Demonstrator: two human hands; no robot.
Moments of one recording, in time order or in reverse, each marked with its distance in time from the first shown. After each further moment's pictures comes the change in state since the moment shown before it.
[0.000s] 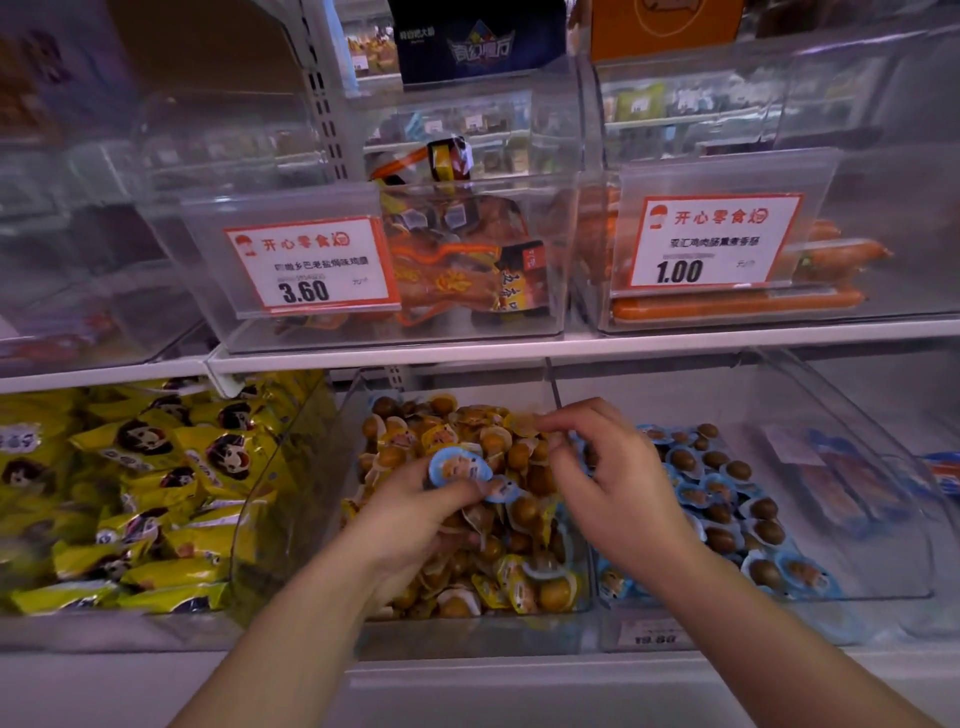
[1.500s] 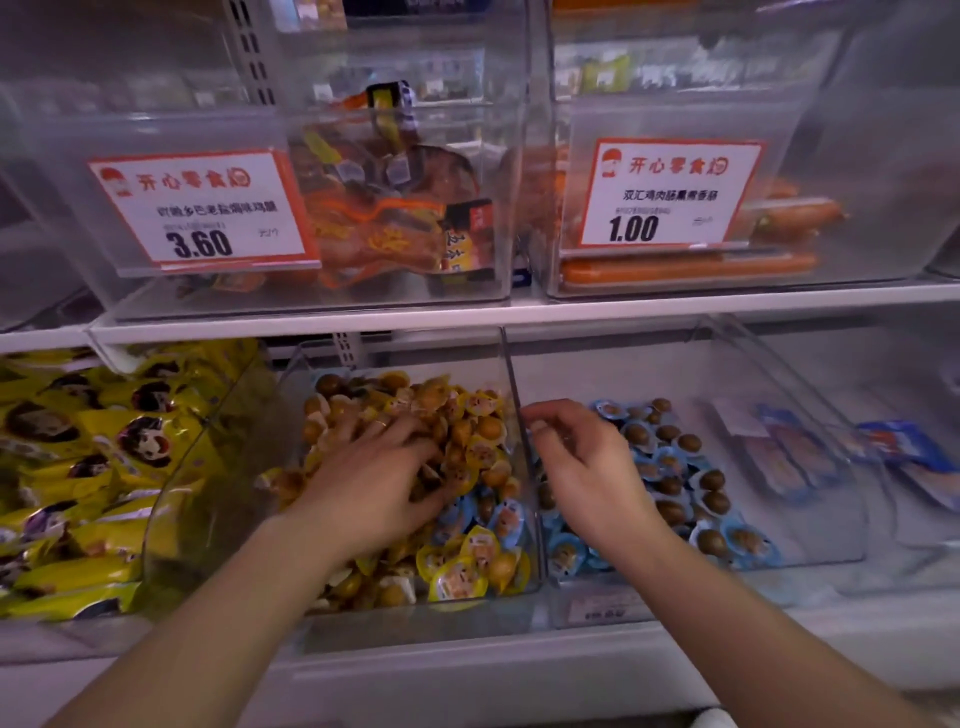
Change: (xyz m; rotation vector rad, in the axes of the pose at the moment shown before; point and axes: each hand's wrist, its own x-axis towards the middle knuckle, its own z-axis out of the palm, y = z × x) left_hand 0.042 -0.007 -0.012 1.697 -0.008 0.504; right_hand -0.010 0.038 -0.001 0.163 -0.065 0.355
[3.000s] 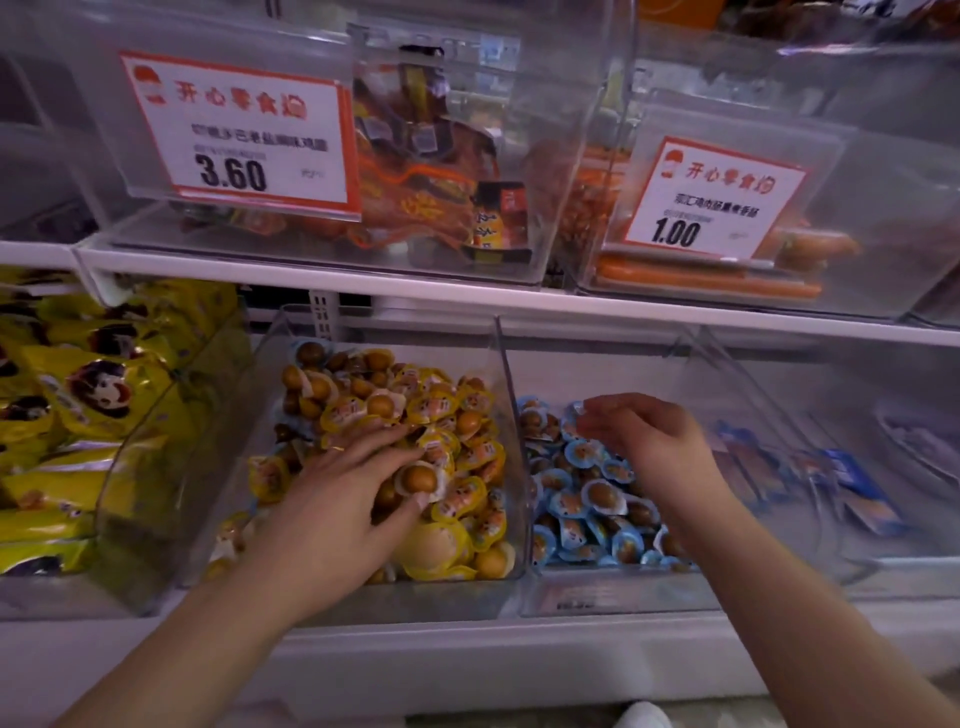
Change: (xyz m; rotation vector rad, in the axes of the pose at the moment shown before) left_hand -0.053 0.013 0.018 -0.482 0.207 -0.074; right_hand 0.012 0.006 -0.056 0.070 0.123 0.199
